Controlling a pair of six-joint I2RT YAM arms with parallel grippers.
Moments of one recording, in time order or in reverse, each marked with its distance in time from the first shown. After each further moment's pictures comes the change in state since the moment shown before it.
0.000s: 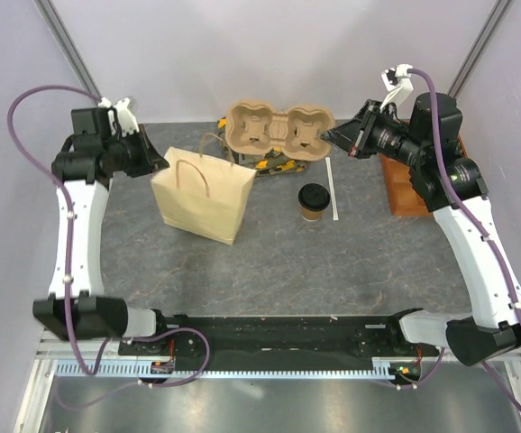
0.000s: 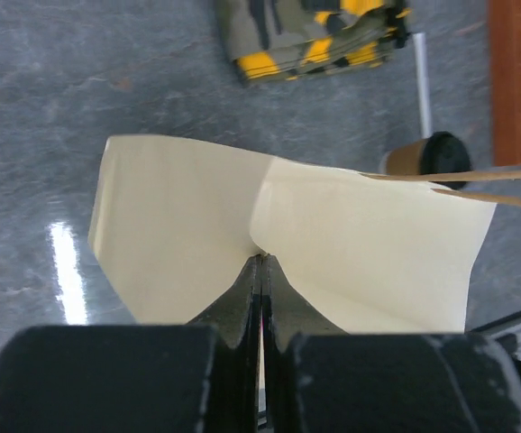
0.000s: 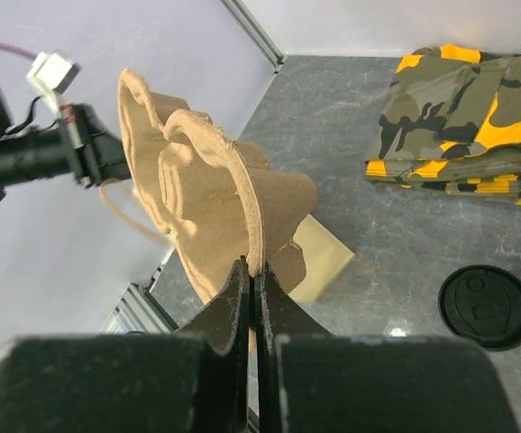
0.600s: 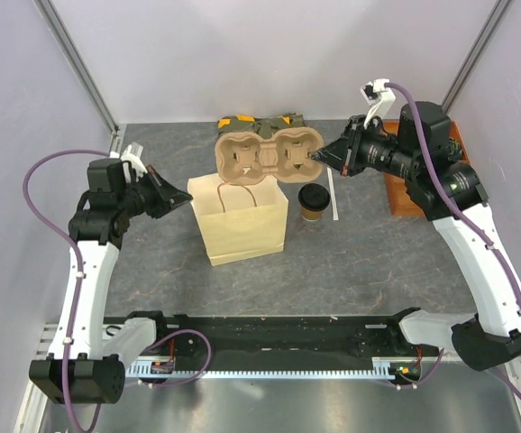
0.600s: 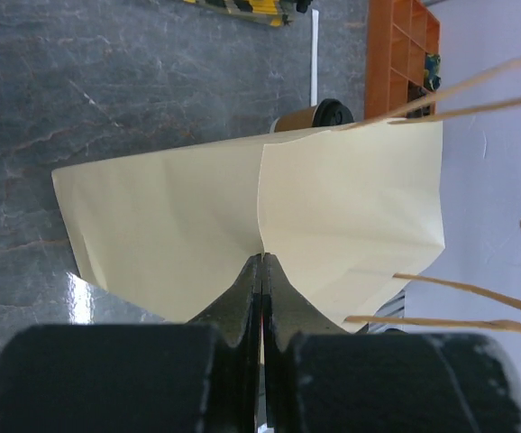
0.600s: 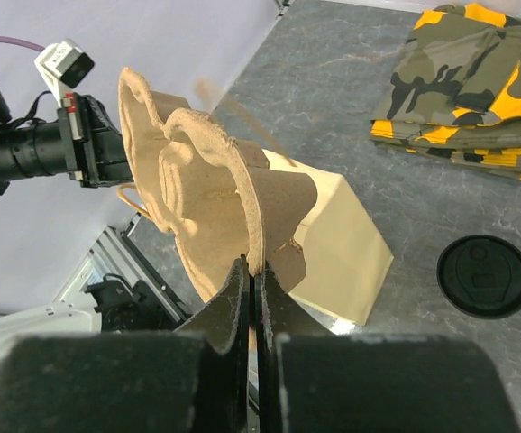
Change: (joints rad) left arm -0.071 -0.370 -0.503 0.259 0.095 -0.448; right arm 0.121 -0.019 0.034 -0.141 0.050 -0.134
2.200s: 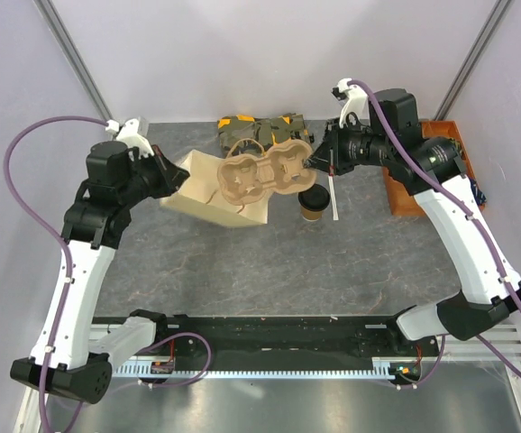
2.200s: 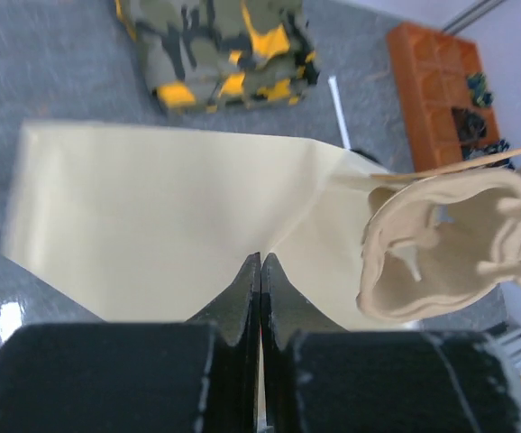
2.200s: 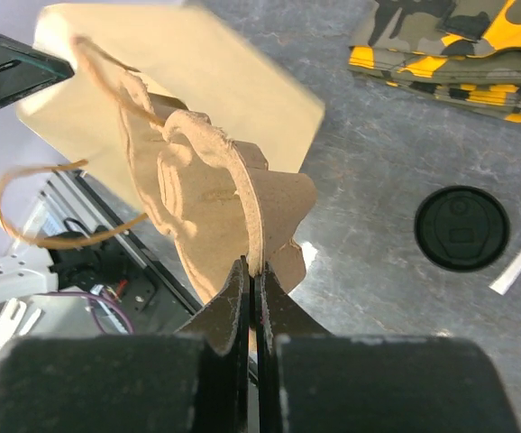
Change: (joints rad) left arm -0.204 0.008 0.177 0.011 -0.298 0.189; right arm 0.062 0.179 0.202 -0.271 0.051 -0.140
